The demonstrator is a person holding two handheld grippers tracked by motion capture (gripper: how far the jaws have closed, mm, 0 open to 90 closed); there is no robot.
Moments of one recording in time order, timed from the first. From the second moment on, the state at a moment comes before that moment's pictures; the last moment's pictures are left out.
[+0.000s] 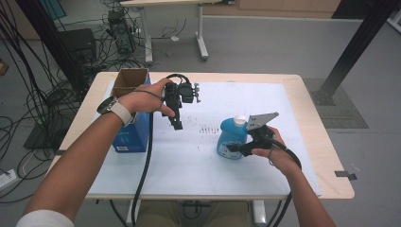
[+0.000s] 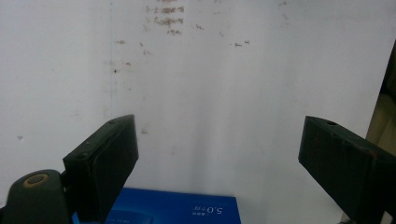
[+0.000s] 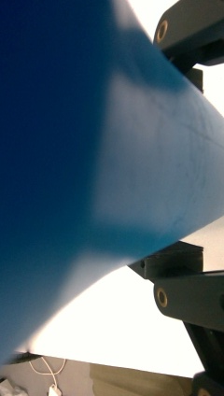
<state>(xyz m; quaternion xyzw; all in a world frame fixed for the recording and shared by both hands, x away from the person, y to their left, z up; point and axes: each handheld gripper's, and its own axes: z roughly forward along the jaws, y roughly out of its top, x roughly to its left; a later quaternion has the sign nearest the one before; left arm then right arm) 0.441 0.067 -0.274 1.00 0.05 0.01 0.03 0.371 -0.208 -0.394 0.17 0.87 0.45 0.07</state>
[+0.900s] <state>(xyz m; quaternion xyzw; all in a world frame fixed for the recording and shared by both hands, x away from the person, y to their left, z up) 0.441 0.069 -0.278 1.00 0.05 0.01 0.03 0.372 -0.208 -0.396 0.17 0.87 0.46 0.07</state>
